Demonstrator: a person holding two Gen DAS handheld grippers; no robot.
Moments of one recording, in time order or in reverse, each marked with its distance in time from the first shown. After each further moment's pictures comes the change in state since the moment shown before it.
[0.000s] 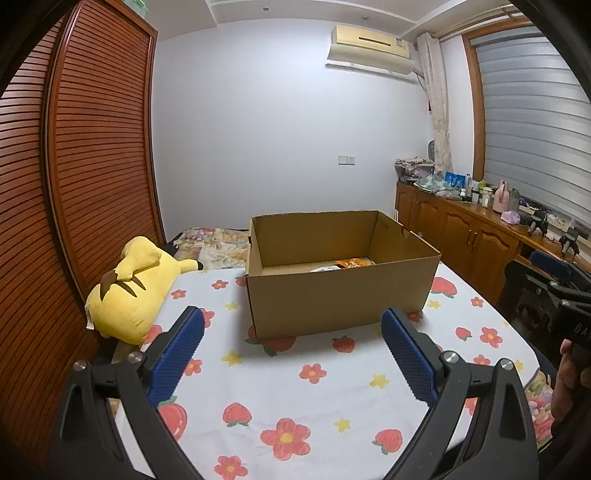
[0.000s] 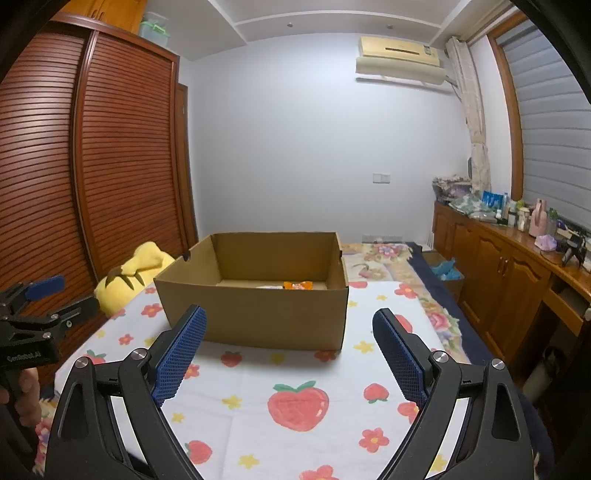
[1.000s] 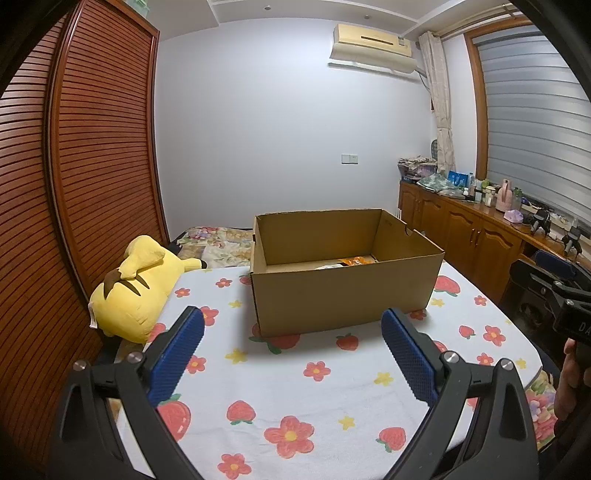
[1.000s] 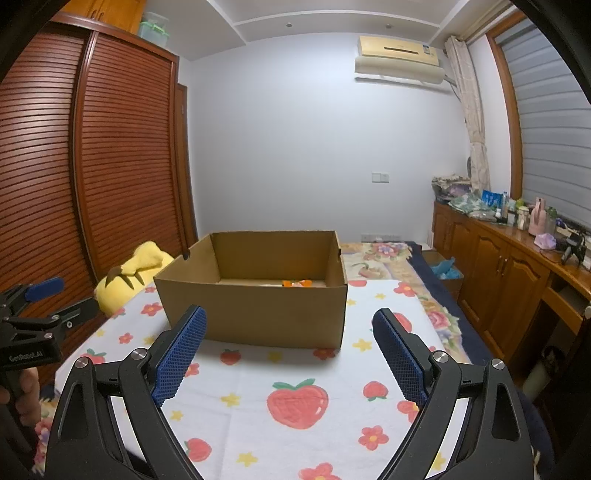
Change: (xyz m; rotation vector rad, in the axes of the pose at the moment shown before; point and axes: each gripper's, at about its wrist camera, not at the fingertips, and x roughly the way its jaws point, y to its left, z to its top) left arm 0.000 0.004 -0.002 0.000 0.002 0.011; right arm 0.000 0.000 -0.002 0.002 0.004 -0.003
